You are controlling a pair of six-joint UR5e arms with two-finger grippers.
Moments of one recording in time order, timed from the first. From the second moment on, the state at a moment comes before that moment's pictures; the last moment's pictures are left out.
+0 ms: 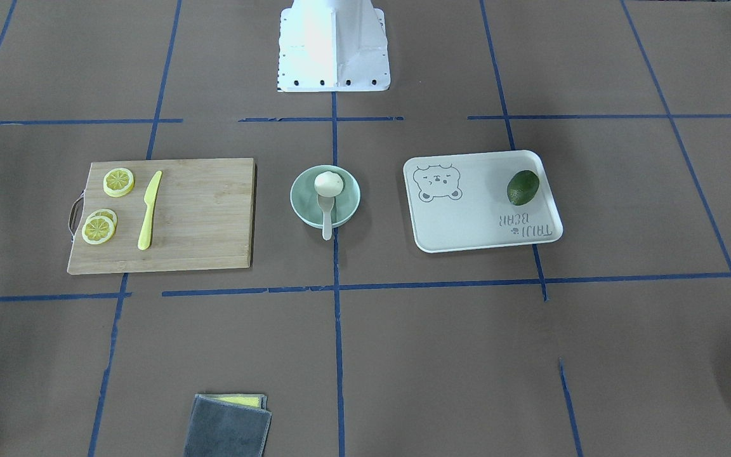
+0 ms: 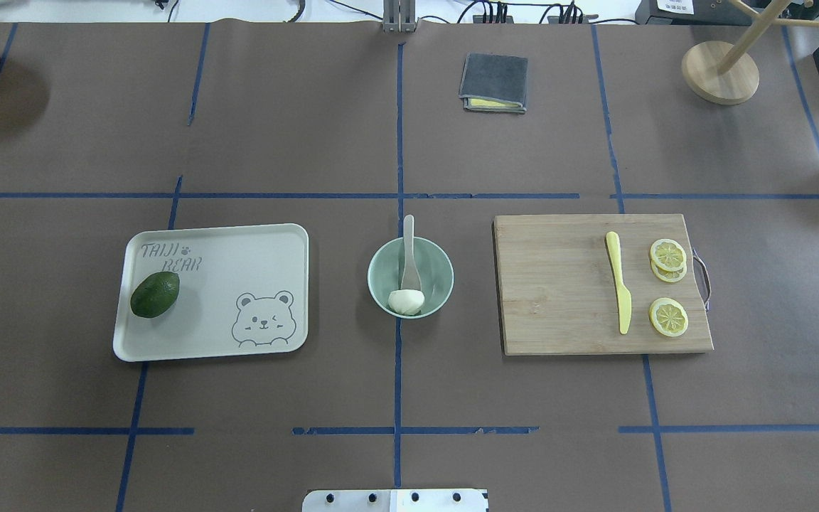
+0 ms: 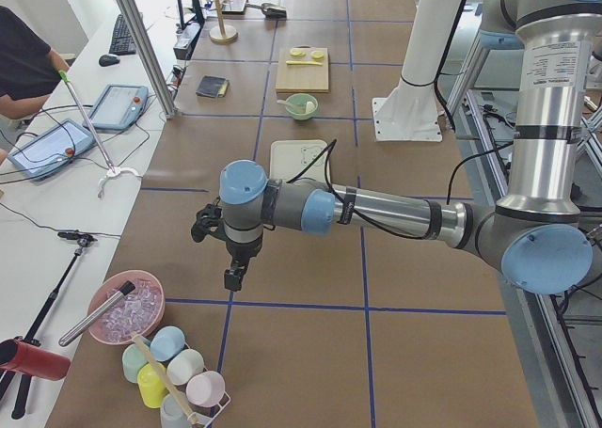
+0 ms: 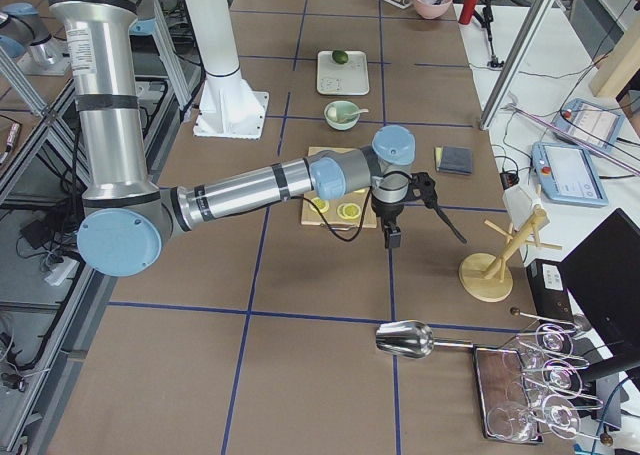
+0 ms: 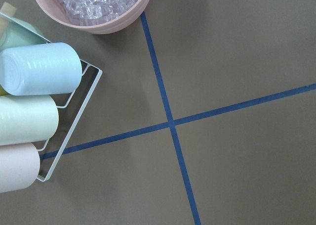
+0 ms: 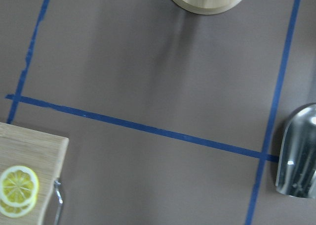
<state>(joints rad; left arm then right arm) -1.56 -1.58 -1.71 -1.60 -2.26 0.13 1.41 -1.50 1.74 -1.54 2.31 0.07</state>
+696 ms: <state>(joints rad) -1.57 -1.56 -1.59 -1.60 -2.33 0.15 1.55 -1.58 1.64 -1.53 2.40 -0.08</state>
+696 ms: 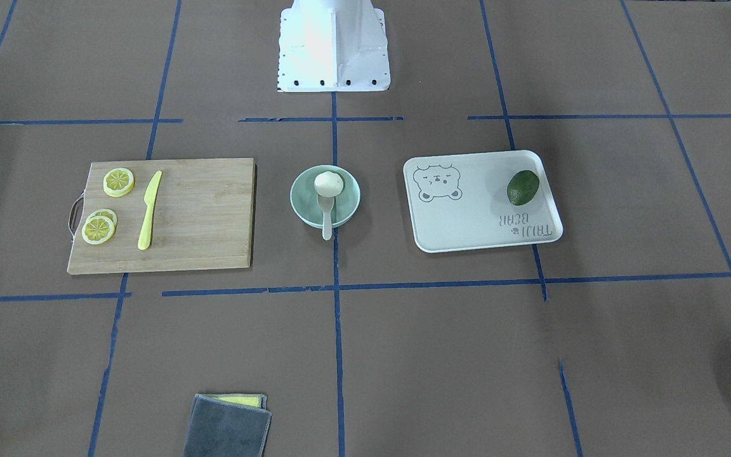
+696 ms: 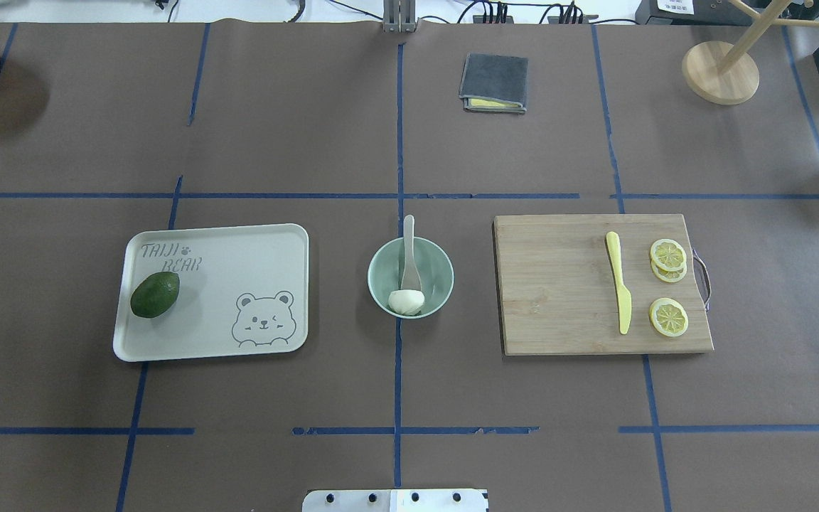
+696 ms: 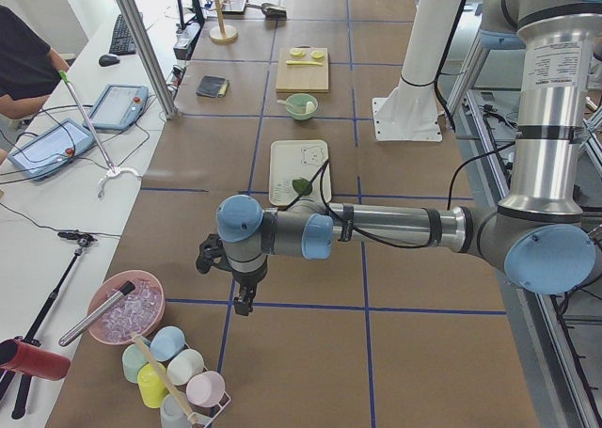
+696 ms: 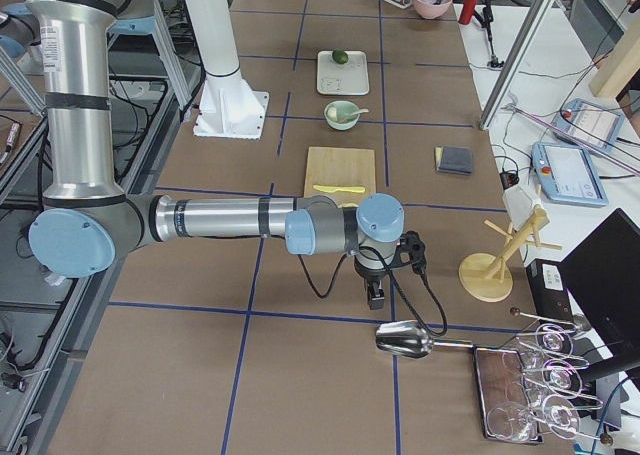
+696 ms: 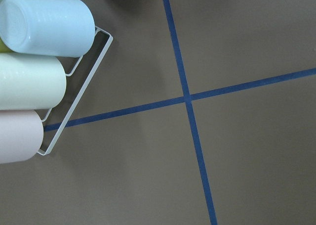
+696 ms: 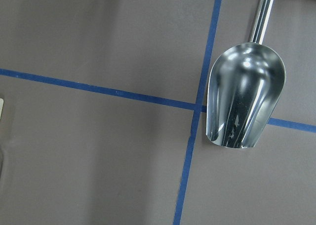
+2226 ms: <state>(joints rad) -1.58 -1.55 -1.60 -1.60 -2.35 0.09 1.55 -1.57 1.63 -1.53 2.42 0.03</state>
